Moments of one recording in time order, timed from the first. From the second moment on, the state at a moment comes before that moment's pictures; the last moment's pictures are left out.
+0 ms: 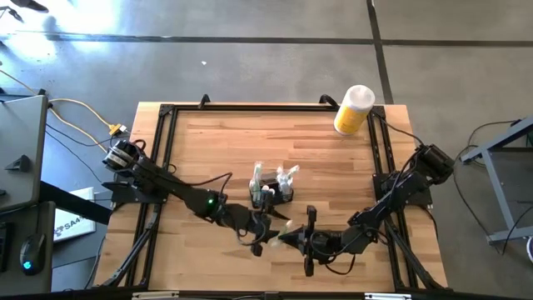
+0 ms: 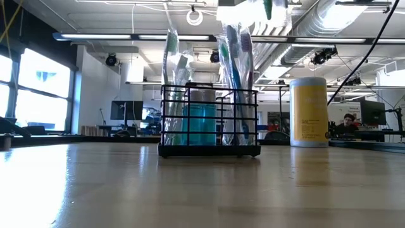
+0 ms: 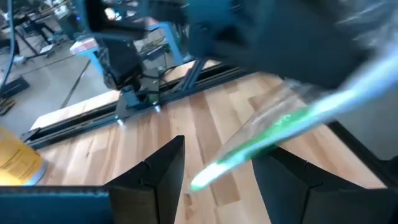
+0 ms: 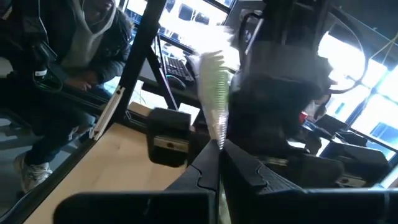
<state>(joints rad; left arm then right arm) -0.45 1.69 1.21 0.23 -0.35 0.18 0.71 1.67 0.95 0.77 0.73 -0.42</state>
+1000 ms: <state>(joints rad) -0.46 1.69 1.21 0.15 -0.35 0.22 0.79 1.66 0.95 0.73 0.97 -0.23</state>
